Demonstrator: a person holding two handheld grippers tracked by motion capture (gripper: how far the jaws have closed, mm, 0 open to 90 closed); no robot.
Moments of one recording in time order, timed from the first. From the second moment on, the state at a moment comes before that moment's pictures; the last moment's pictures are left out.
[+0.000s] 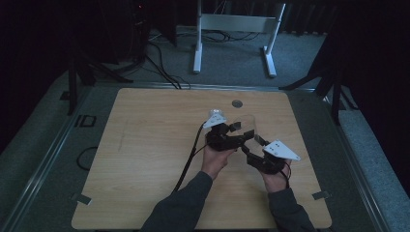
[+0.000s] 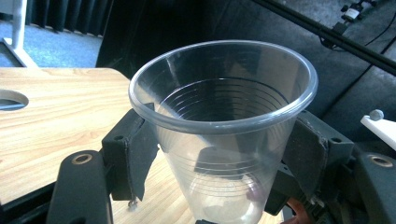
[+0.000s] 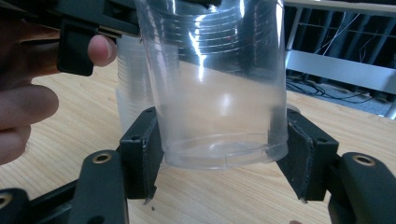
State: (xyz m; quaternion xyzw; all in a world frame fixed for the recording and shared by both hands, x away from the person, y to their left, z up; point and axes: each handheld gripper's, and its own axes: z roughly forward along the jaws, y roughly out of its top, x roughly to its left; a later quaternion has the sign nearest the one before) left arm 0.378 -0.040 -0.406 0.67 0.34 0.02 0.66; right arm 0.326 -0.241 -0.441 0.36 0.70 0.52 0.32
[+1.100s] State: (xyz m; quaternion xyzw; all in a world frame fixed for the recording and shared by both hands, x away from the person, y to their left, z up) left arm 0.371 -0.043 -0.400 0.70 0.33 0.10 0.63; right arm 0.322 -0.249 -0.446 0.37 0.71 0.51 0.30
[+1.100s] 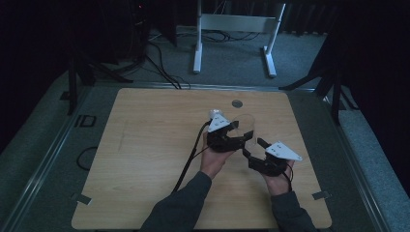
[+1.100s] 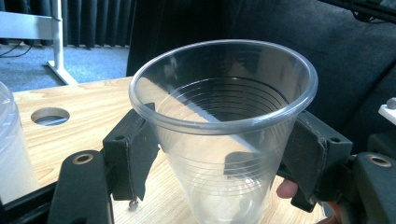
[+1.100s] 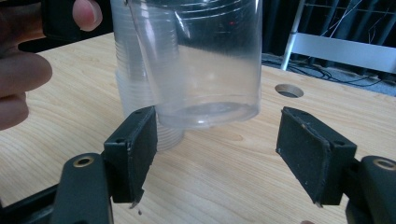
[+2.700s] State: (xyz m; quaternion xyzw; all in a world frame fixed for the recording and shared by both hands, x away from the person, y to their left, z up) left arm 0.363 -0.045 -0.402 0.72 0.32 0.19 0.59; right arm 0.319 -0.269 -0.449 0.41 0.70 0.50 0.31
